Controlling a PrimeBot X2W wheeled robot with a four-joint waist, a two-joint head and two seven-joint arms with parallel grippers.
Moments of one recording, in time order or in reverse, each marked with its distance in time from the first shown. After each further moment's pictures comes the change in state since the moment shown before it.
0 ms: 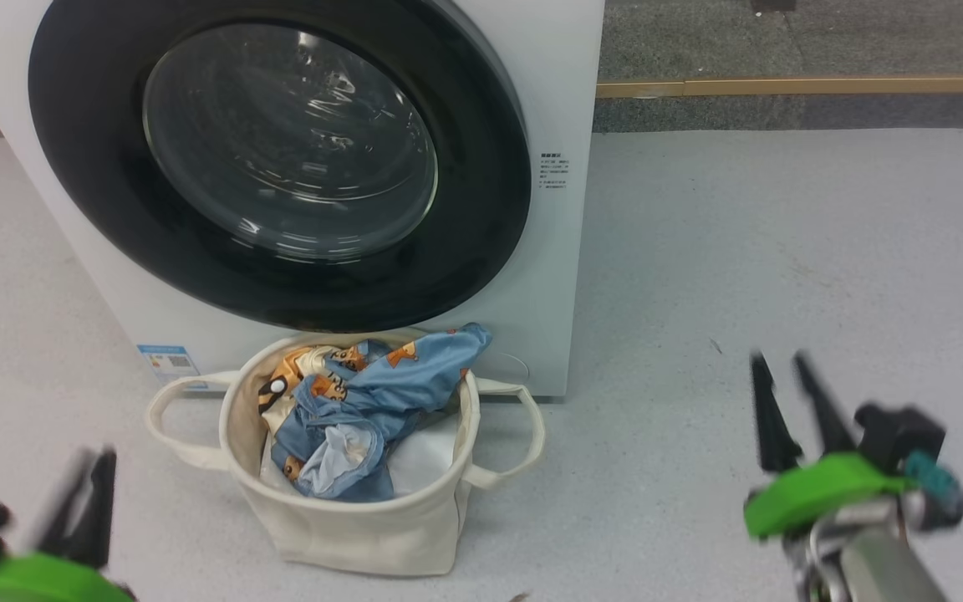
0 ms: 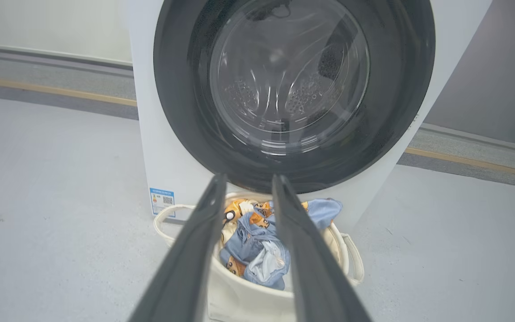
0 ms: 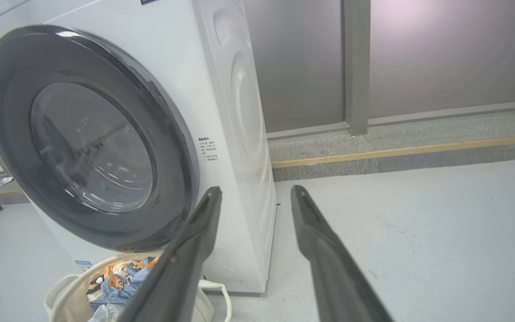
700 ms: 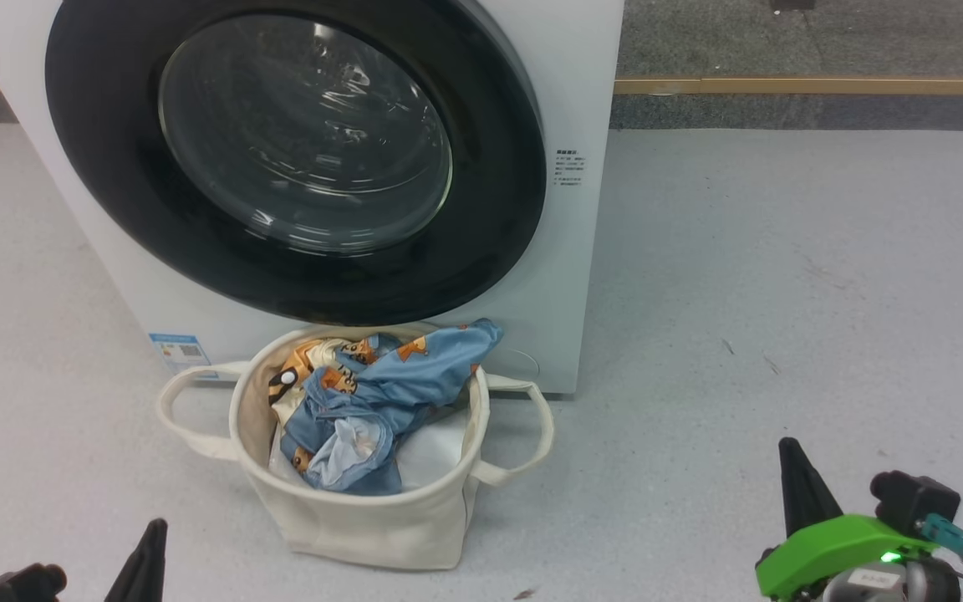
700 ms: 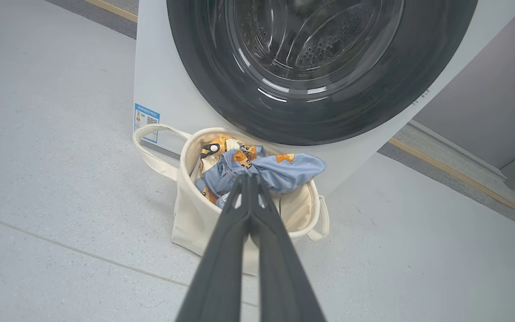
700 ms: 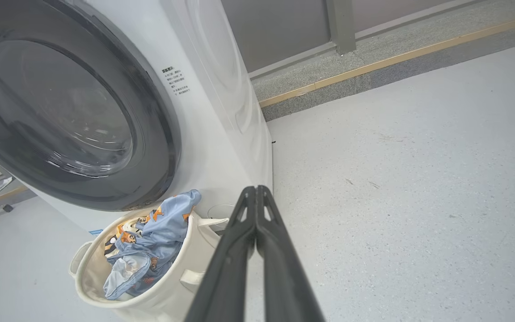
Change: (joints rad) left arm 0.104 -0.138 -0.008 0.039 -0.115 0.000 0.049; right arm 0.116 0.013 -0.021 0.076 0.174 0.000 0.049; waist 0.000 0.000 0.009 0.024
